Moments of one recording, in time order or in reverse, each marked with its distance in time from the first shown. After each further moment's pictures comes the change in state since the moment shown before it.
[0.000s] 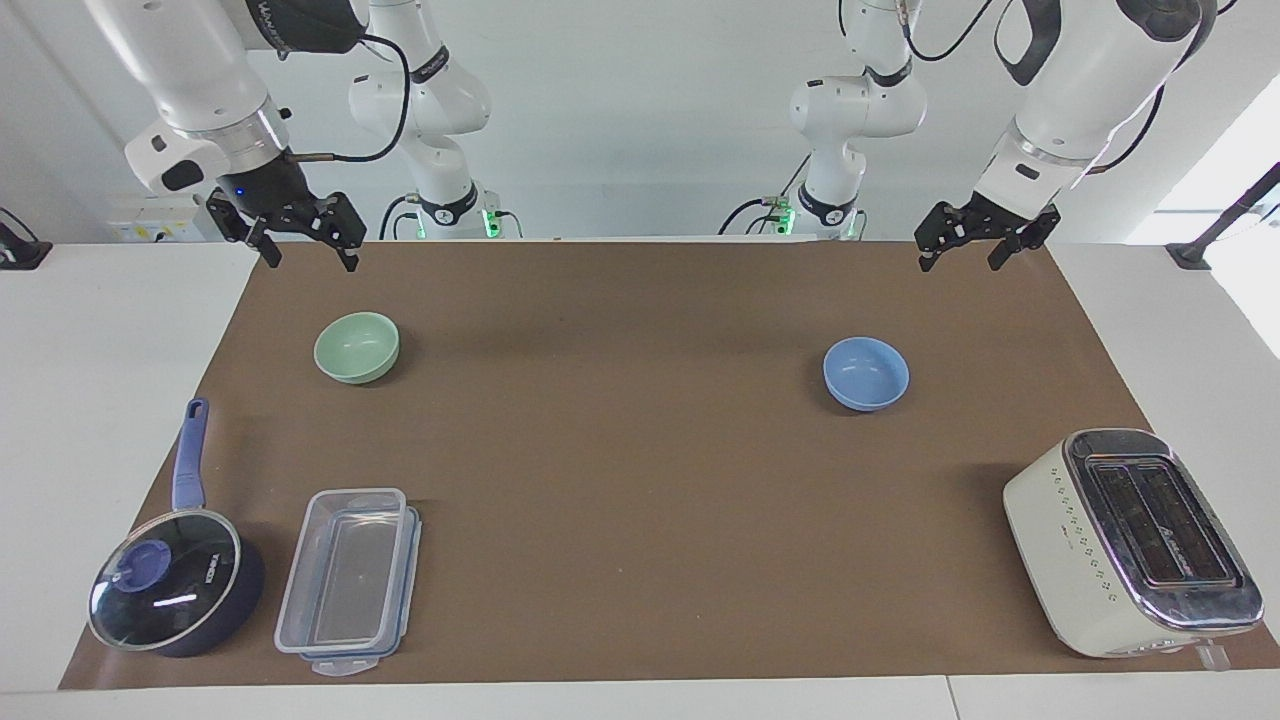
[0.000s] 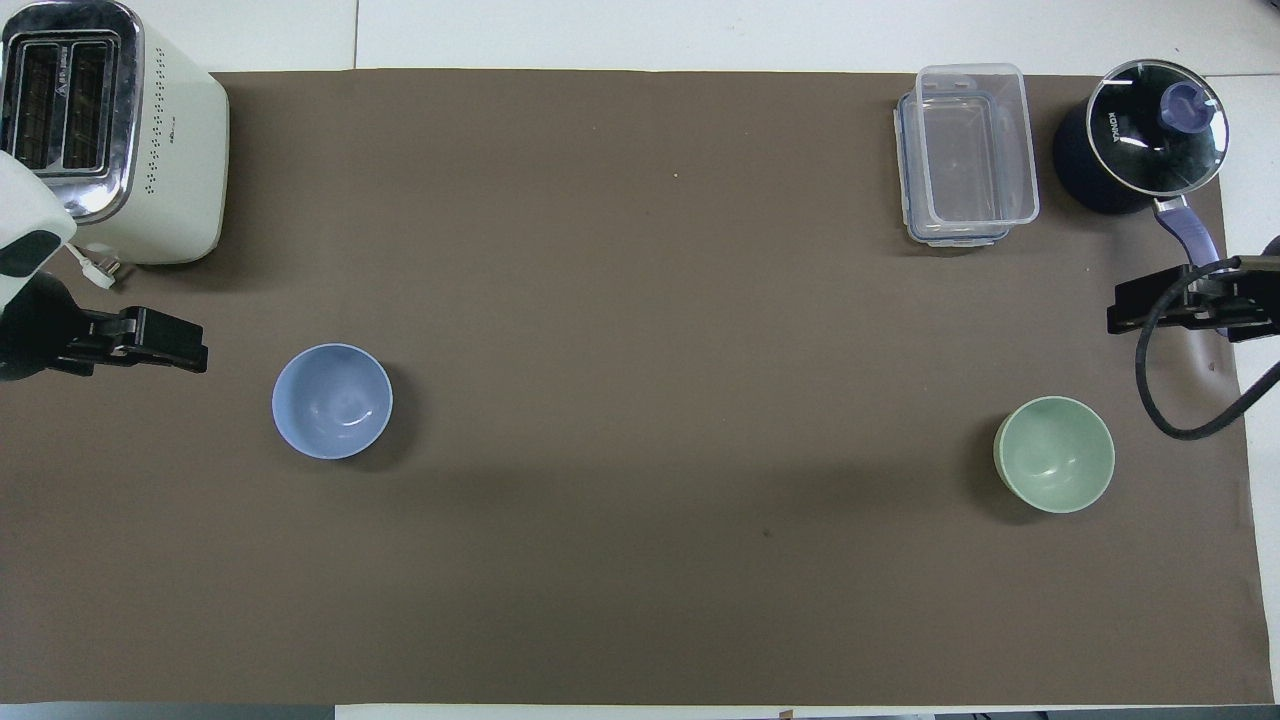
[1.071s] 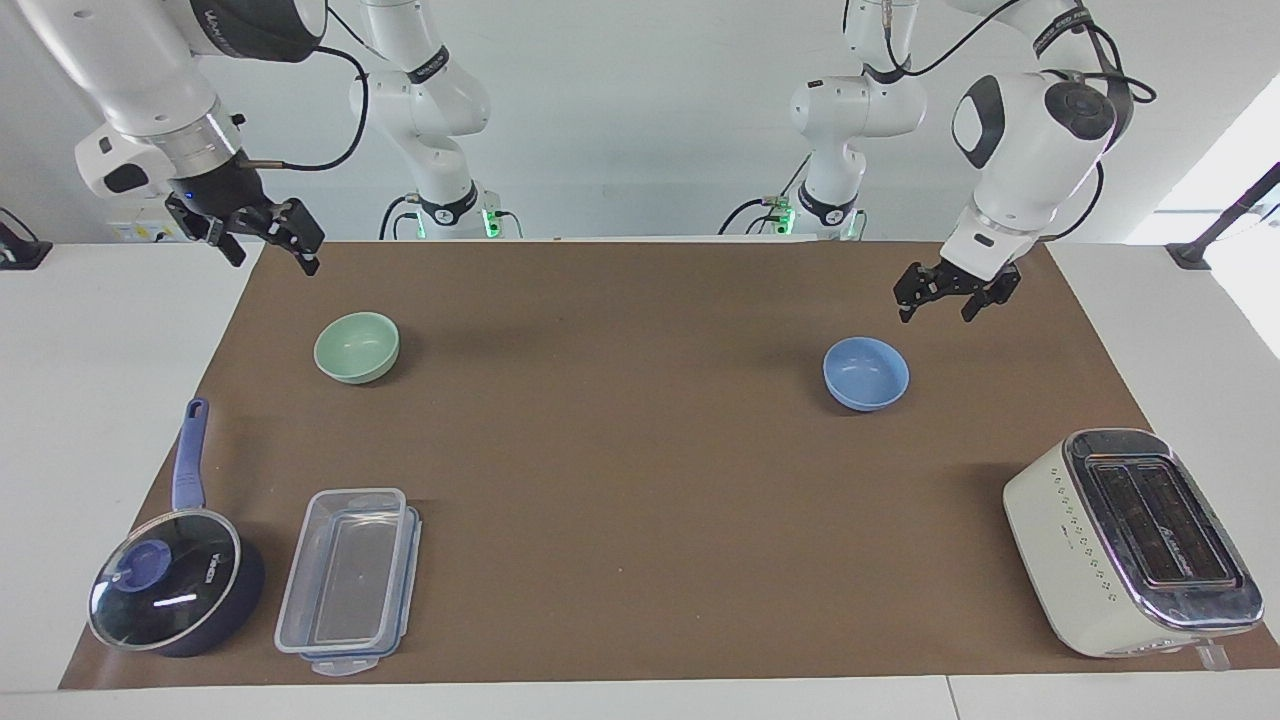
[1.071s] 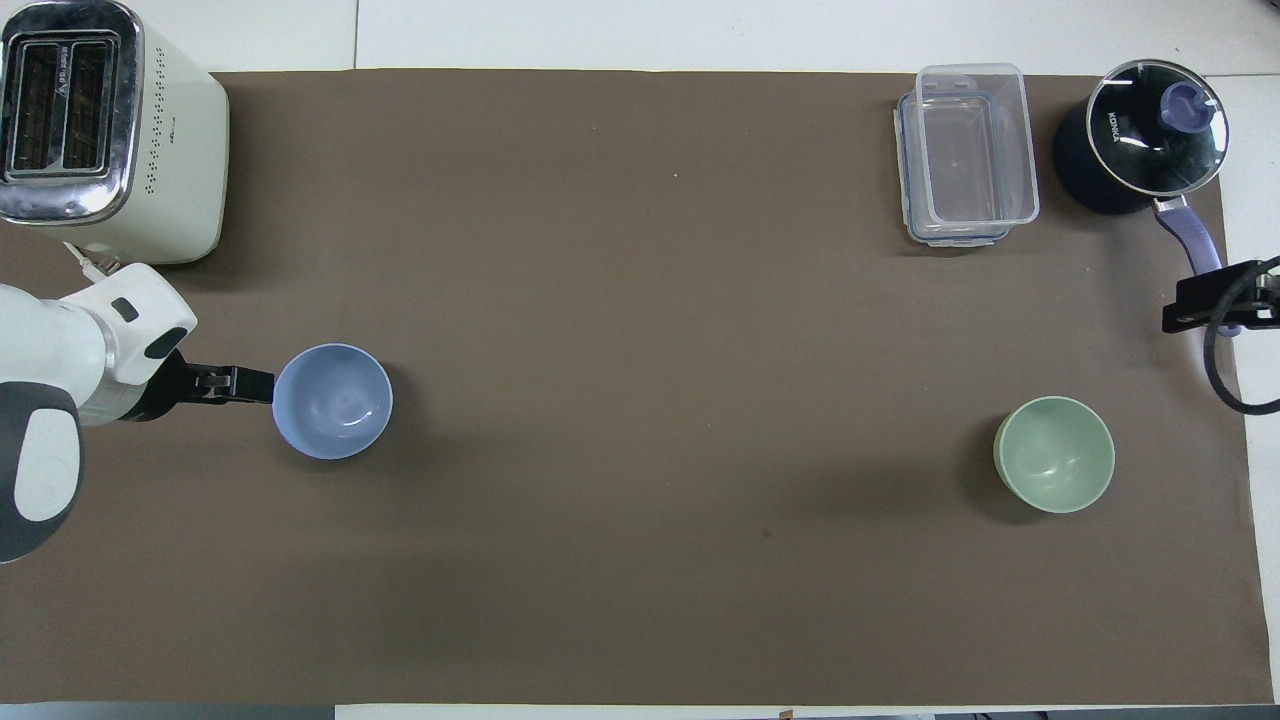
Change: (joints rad) left arm 0.051 -0.043 0.004 -0.498 0.001 0.512 0.104; right arm -0.076 0.002 -0.011 -0.007 0.000 0.002 -0.004
